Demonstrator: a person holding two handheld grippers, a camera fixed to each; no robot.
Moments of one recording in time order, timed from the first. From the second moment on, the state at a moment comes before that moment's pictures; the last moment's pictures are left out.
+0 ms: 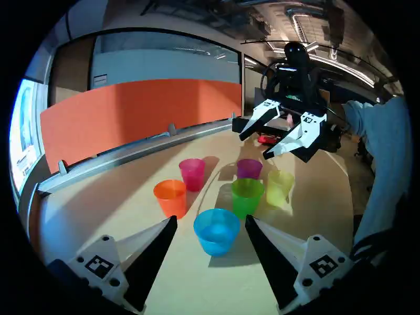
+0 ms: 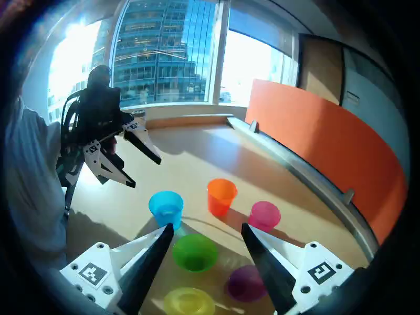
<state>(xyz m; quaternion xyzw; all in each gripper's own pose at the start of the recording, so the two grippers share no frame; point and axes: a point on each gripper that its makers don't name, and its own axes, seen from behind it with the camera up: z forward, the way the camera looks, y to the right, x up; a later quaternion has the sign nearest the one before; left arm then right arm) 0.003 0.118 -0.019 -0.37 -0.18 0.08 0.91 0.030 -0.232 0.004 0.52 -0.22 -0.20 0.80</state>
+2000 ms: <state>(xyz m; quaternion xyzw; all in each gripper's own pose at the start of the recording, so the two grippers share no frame) -0.087 0.165 0.005 -0.40 -0.27 0.11 0.87 -0.071 -0.227 -0.009 0.51 -0.35 -0.27 0.74</state>
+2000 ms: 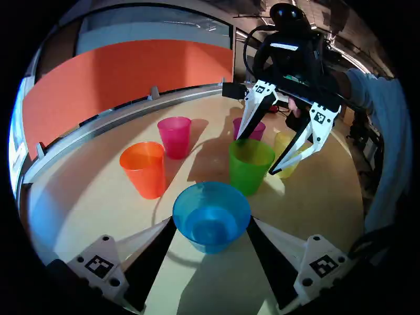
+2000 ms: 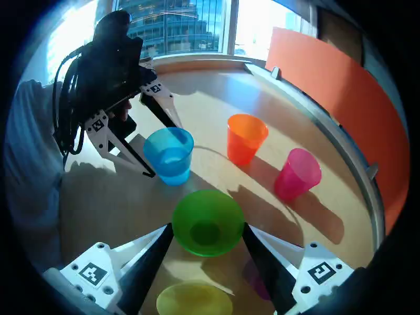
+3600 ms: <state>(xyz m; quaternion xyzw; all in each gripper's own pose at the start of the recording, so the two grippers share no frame) -0.059 0.160 0.011 -0.39 -0.24 0.10 0.88 -0.047 -0.236 -0.007 0.49 -0.33 -0.23 0.78</state>
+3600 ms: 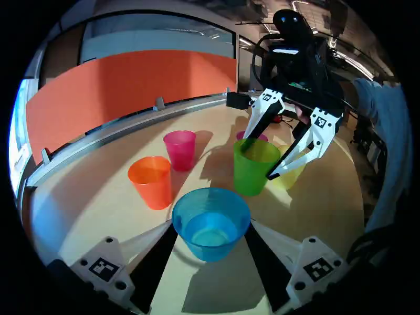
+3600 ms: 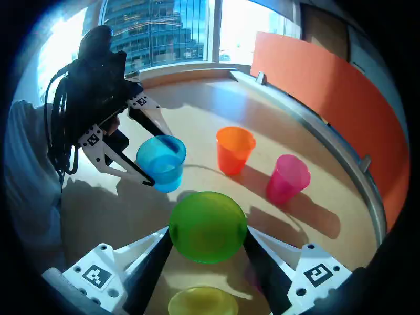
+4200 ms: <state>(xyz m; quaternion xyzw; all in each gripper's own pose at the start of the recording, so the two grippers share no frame) 0.012 0.155 0.016 -0.37 -0.17 0.09 0.91 0.021 -0.238 -0.003 0.47 -0.23 -0.17 0.83</state>
